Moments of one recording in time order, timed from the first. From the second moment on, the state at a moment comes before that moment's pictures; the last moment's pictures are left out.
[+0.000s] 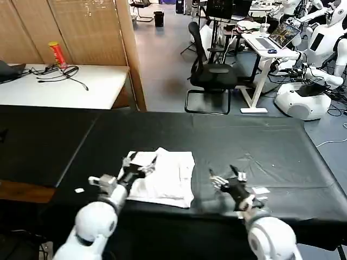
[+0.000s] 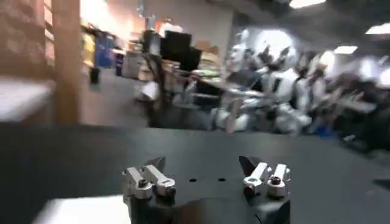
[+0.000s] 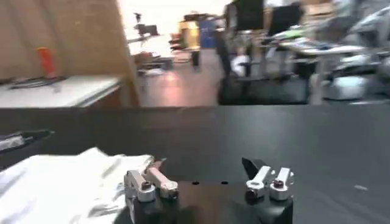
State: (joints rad) left arm 1.26 -1.24 -0.41 -2.02 -0.31 0.39 0.04; right arm -1.32 1.29 0.34 2.12 0.31 -0.53 0.04
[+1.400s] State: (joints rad) left arm 1.40 -1.31 -0.62 -1.91 -0.47 0.26 0.11; right arm -1.36 1.40 0.30 2.07 0.26 -0.46 0.07
